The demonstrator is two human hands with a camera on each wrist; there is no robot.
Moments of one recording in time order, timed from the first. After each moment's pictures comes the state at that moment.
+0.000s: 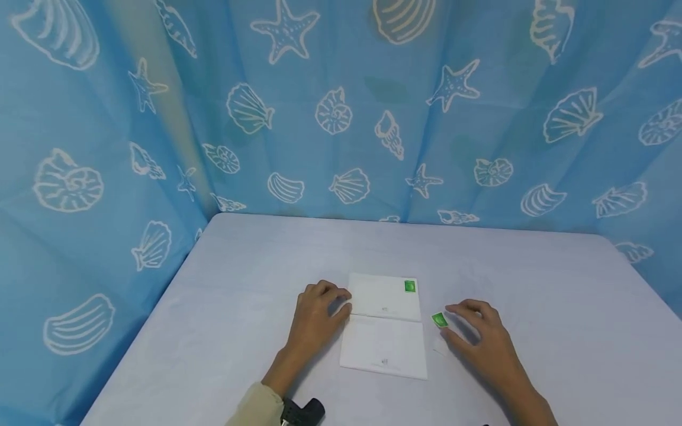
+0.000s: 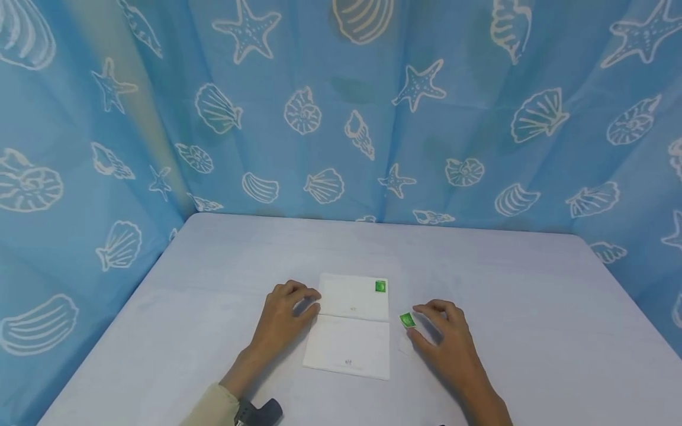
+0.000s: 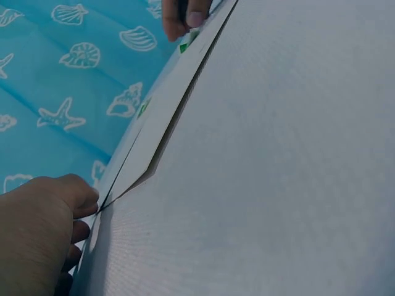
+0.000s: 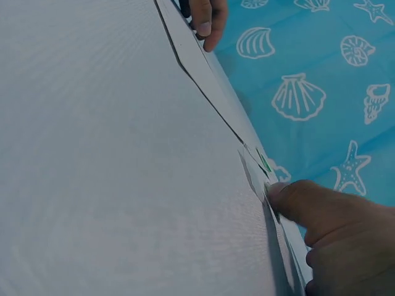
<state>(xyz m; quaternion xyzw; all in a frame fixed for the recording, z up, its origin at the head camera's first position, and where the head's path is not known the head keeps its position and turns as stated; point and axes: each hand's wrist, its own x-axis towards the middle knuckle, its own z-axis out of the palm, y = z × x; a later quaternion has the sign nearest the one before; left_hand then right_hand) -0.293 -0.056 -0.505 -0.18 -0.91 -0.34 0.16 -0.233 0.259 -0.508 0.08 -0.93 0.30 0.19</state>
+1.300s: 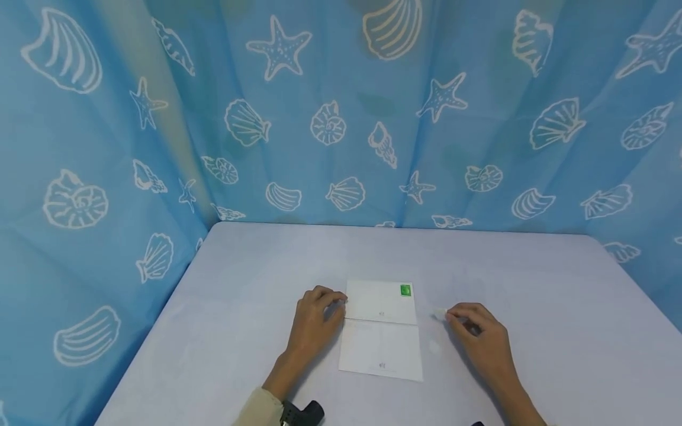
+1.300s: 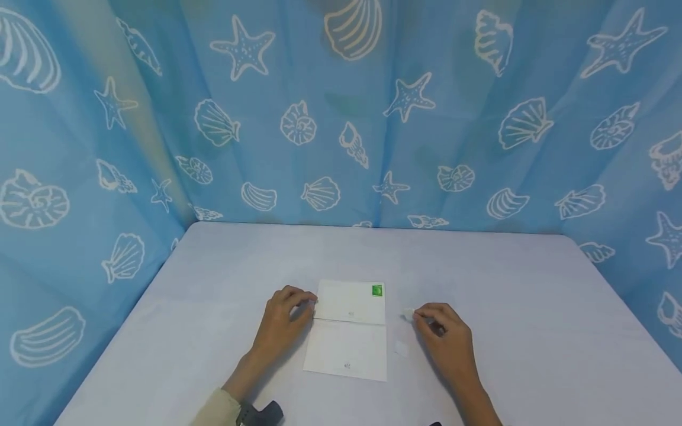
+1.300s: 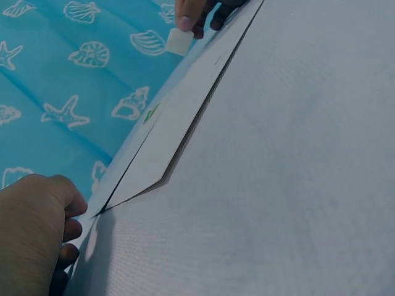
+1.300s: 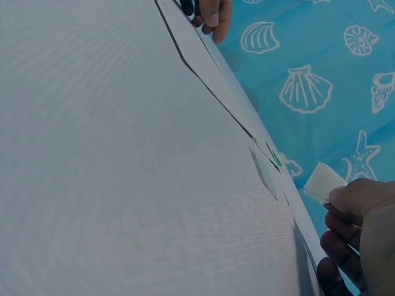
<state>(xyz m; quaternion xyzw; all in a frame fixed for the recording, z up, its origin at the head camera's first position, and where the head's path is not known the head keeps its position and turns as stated) -0.295 -0.059 -0.506 -0.17 -0.89 -0.38 0.17 -0.241 0.258 -0.510 -0.02 -0.90 0.38 0.22</state>
